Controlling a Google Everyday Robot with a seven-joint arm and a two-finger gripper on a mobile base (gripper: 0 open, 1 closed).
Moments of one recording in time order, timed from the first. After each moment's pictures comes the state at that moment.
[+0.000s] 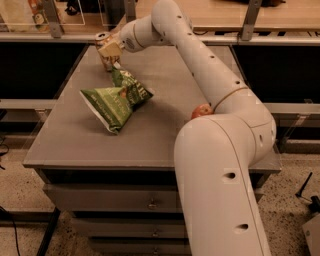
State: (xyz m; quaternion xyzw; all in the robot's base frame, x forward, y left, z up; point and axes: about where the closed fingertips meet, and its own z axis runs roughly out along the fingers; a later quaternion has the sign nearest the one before) arm 0.855 0.153 0.895 -0.49 0.68 0.24 0.49
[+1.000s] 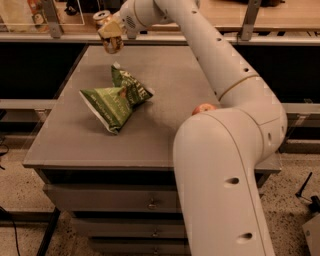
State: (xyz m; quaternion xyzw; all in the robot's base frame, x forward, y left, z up) arm 0.849 0.136 0.957 -0.49 0.68 0.20 0.50
